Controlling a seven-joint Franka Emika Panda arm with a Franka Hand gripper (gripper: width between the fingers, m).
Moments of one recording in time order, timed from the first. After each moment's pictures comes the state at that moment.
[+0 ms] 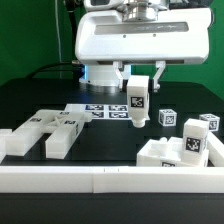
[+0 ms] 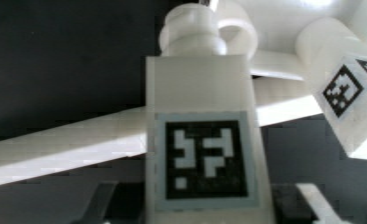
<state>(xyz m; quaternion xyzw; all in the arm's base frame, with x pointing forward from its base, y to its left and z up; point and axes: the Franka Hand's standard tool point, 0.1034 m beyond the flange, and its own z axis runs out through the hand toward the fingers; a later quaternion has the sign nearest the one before) 0.584 0.015 0.122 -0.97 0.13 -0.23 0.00</state>
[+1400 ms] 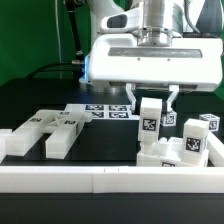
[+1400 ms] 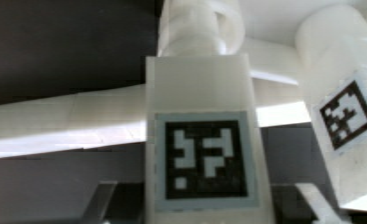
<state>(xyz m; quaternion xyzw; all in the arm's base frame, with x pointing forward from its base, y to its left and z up) 0.601 0.034 0.092 -0.95 0.09 -0.30 -0.02</state>
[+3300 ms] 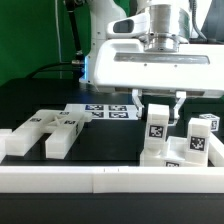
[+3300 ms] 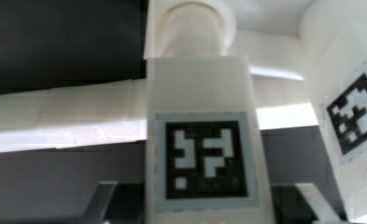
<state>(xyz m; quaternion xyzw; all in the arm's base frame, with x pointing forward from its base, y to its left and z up) 0.611 0.041 0.085 -0.95 0.07 -0.30 -0.03</state>
